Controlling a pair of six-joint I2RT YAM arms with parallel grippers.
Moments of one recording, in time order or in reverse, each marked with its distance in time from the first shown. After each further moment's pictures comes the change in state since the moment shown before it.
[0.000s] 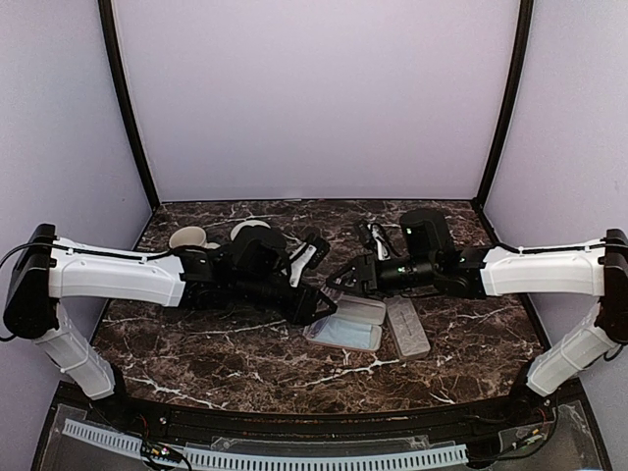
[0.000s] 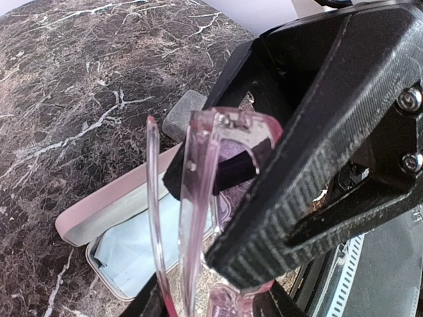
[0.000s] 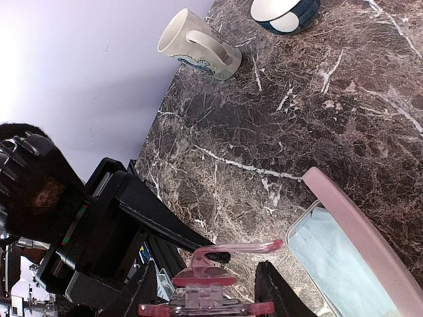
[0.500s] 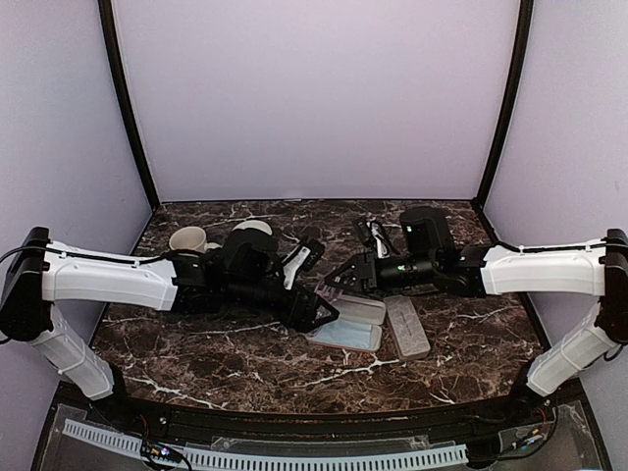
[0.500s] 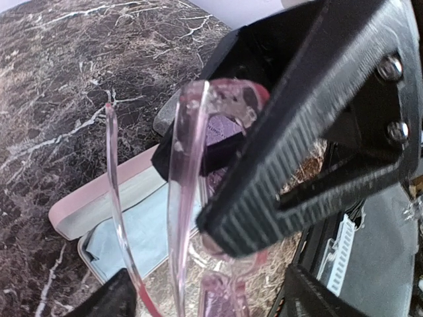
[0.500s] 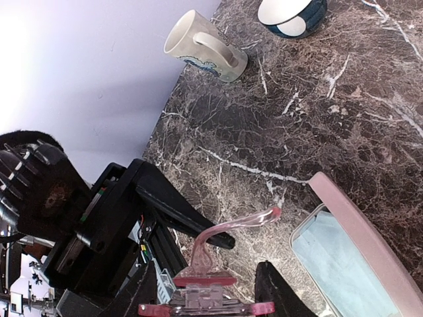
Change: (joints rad) left arm 0.013 -0.047 -0.063 0.045 0.034 -0.022; right arm 0.000 0.000 0.011 0.001 -0.010 -0.008
